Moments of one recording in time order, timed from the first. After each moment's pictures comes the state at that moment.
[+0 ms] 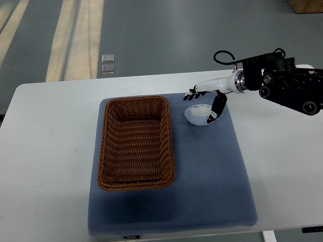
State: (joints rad) left arm -0.03 0.00 -0.16 -0.12 0.07 -0.05 -0.02; right arm 1.24 -0.41 0.02 0.98 -1.21 0.40 0.01
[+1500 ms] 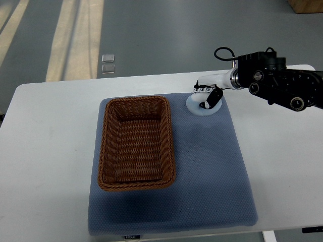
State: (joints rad) left arm -0.03 0.00 -0.16 -0.12 0.07 -0.05 -0.02; right arm 1.27 -0.35 0.03 0.90 -1.14 0.36 -0.13
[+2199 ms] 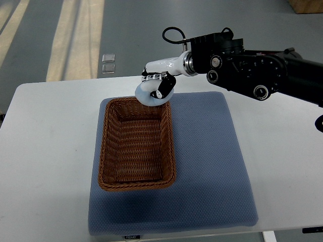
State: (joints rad) left arm -0.03 0.00 -0.16 -0.12 0.07 -0.05 -0.02; right arm 1.39 -0.12 0.06 0.91 -1.13 0.34 -0.08
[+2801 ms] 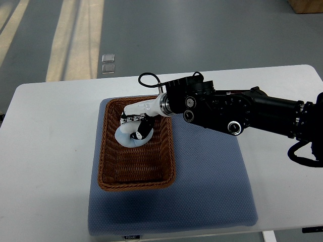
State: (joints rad) left arm -0.03 0.00 -0.16 -0.12 0.07 -0.05 -0.02; right arm 1.24 0.00 0.07 0.90 -1.15 0.34 -0.08
